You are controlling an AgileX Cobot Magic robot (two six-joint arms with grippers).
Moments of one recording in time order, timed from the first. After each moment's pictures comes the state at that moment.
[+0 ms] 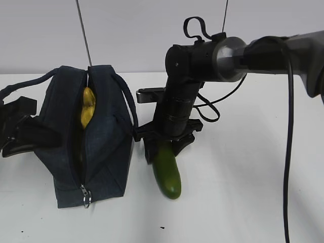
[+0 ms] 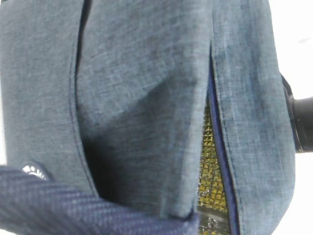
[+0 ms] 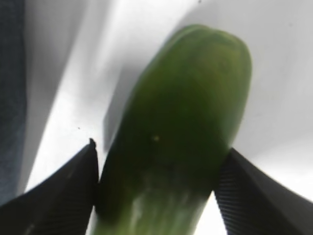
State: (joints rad) left arm -0.02 1.36 -0.65 -1.15 0.77 0.77; right arm 0.49 2.29 -1.77 0.24 1.01 0.04
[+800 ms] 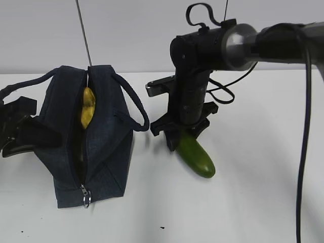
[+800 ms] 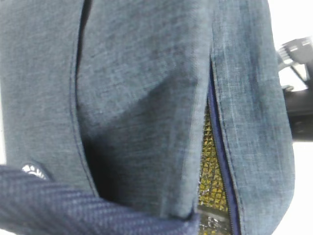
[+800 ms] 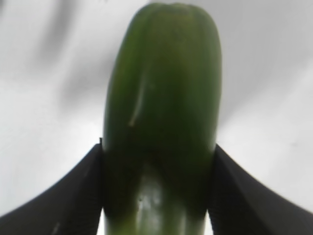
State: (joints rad) left arm -0.02 1.36 -0.65 -1.15 0.77 0.77; right arm 0.48 2.25 -1.77 0.03 1.06 0.04
